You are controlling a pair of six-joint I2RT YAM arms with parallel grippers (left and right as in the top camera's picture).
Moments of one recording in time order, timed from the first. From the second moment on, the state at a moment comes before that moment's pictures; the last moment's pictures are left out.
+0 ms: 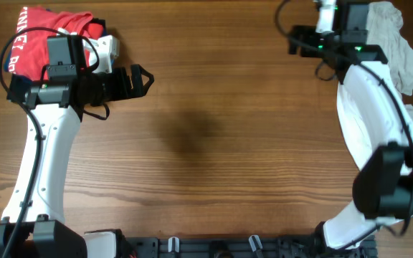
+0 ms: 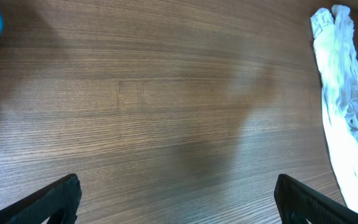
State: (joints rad) left arm 0.05 1.49 1.28 -0.78 0.49 -0.13; right arm -0.03 1.85 1.47 -0.41 -0.07 0.07
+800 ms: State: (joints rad) left arm 0.05 1.49 1.28 -0.82 0.45 -0.13; right arm -0.21 2.20 1.47 -0.06 0.07 0.08
